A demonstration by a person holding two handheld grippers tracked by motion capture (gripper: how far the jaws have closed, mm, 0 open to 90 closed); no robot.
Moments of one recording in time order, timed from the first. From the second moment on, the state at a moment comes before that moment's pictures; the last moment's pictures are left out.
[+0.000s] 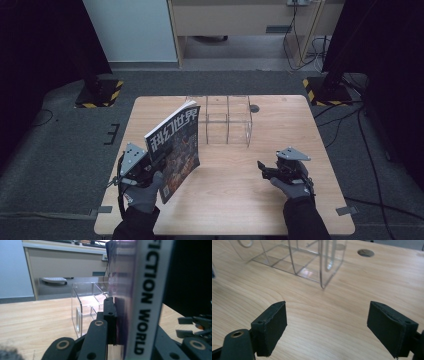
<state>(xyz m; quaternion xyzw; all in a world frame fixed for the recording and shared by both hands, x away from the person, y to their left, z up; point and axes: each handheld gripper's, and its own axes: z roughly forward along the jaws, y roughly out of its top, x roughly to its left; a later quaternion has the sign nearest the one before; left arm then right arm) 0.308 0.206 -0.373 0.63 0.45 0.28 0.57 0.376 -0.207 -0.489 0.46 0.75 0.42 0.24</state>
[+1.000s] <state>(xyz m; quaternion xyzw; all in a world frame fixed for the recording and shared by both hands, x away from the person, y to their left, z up) 0.352 0.209 -0.331 0.61 0.46 0.30 0.57 0.378 -0.235 -0.511 0.49 0.75 0.36 0.26</state>
